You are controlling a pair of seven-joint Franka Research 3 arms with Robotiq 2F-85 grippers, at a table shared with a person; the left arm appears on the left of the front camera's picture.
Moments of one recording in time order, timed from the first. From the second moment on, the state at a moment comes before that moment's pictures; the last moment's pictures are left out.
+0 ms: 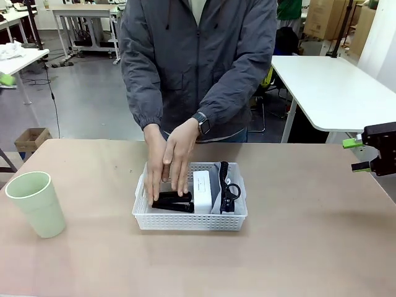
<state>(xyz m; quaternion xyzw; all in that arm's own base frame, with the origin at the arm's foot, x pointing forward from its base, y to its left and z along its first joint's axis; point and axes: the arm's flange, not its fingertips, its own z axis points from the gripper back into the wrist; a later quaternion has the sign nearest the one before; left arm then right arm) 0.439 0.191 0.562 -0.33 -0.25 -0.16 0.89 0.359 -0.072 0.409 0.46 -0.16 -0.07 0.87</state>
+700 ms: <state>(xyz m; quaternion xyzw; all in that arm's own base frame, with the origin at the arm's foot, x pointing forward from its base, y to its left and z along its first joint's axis) 0.453 0.299 0.464 -0.51 -0.24 -0.04 0.82 0.359 -0.072 0.410 0.46 -0.16 -0.07 0.87</state>
